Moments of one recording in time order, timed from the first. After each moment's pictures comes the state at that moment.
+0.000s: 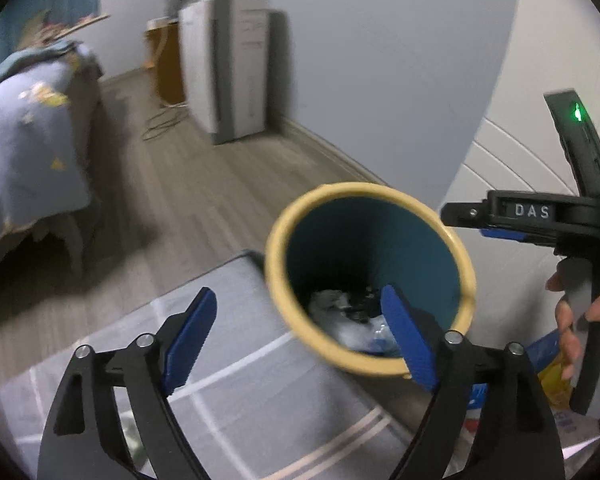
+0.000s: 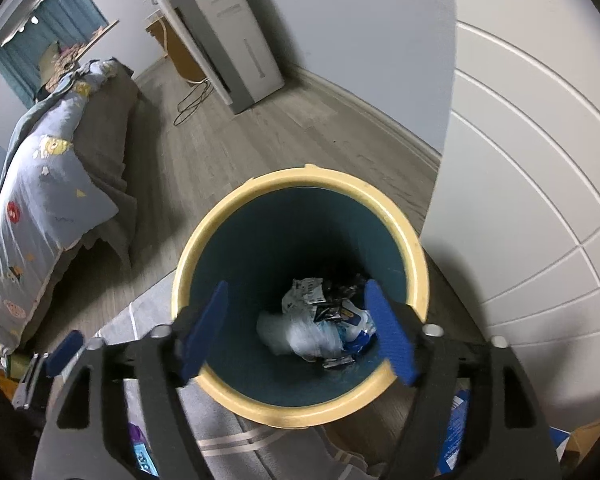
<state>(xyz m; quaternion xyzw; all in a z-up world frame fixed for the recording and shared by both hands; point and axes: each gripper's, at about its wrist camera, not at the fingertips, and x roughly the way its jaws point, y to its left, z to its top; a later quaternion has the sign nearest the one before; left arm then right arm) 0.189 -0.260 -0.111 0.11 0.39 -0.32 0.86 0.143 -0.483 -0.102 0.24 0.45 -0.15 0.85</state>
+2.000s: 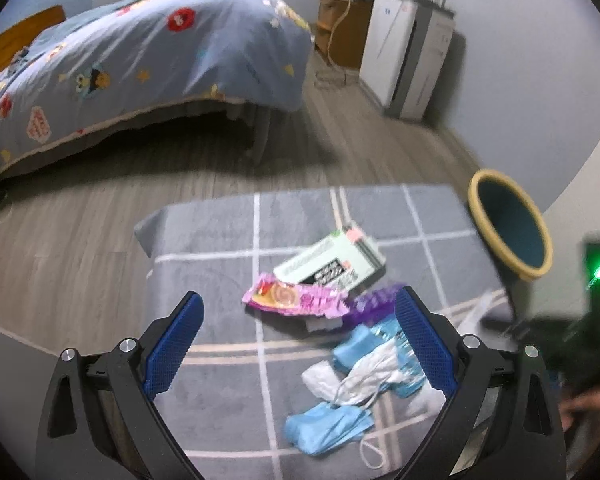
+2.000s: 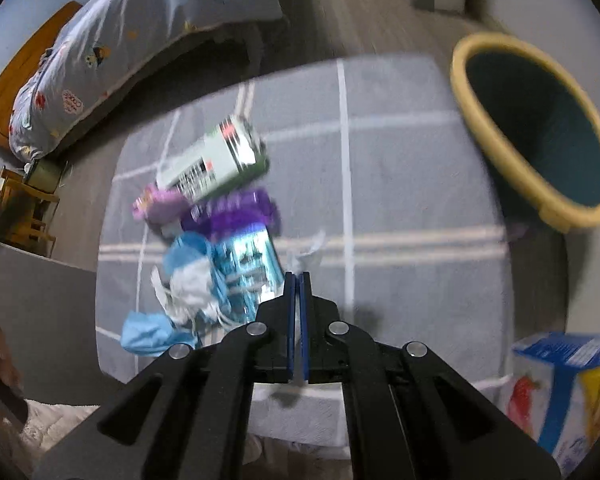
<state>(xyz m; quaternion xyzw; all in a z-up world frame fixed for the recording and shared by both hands) 0.122 0.034 -0.086 0.02 0.47 -0.11 0.88 0.091 -0.200 -0.130 0.10 0.57 0.06 0.81</state>
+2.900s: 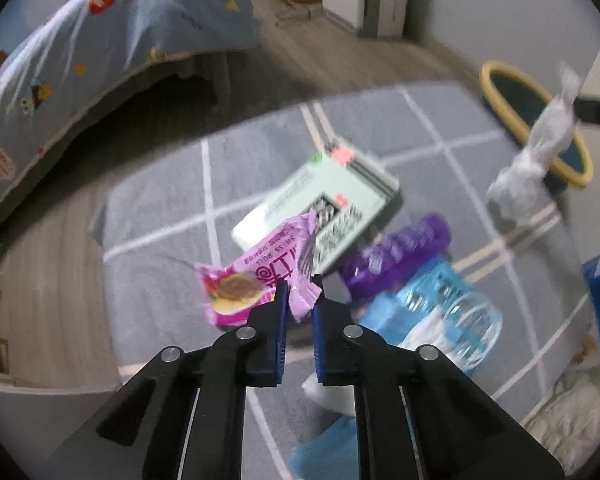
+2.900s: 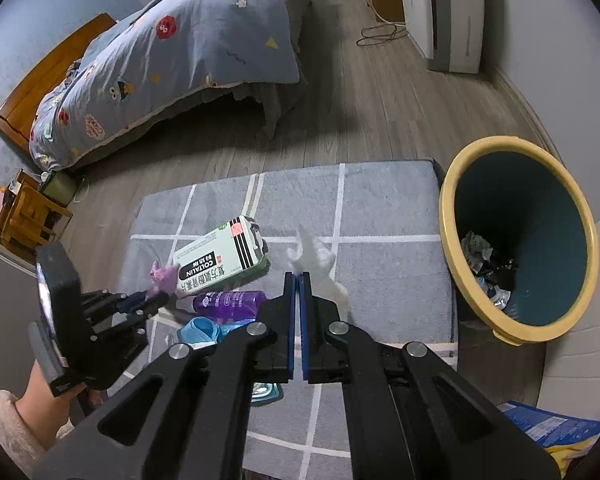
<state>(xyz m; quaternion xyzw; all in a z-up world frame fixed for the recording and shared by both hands) 0.149 -0.010 -0.162 0.13 0.51 -0.14 0.84 0.132 -0.236 -0.080 0.09 0.51 0.09 0.85</state>
